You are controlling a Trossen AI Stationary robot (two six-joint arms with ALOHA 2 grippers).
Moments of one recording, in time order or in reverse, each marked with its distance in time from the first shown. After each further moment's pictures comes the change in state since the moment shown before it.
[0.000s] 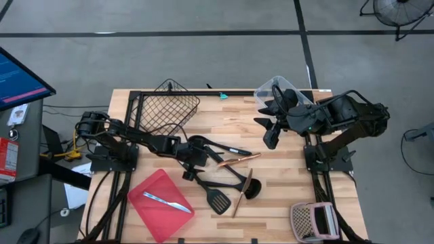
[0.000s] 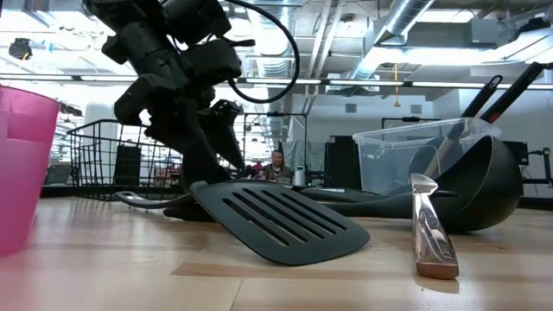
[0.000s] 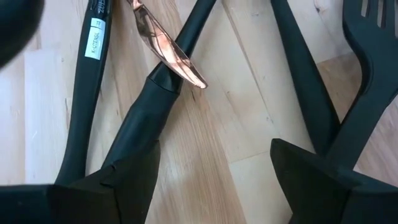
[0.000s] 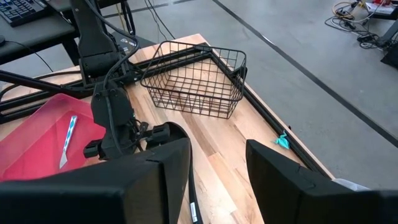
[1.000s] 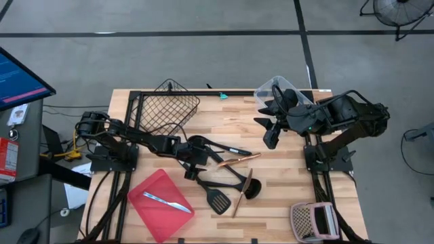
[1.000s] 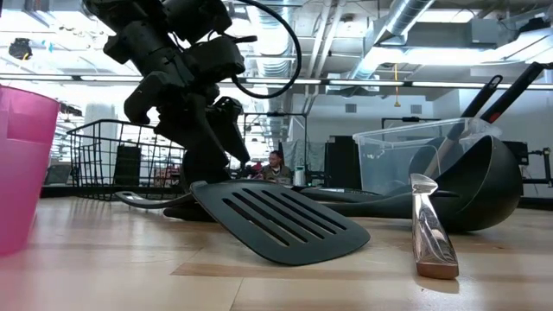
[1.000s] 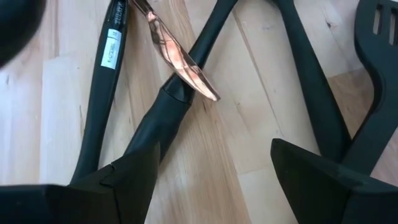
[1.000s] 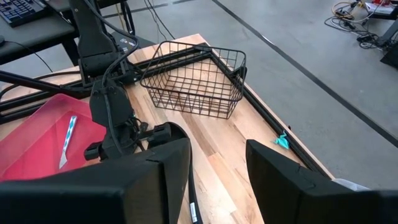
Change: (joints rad) left arm 0.000 0.000 0.000 0.039 -0.034 -0.018; right arm -0.005 0.000 0.000 0.000 0.000 0.000
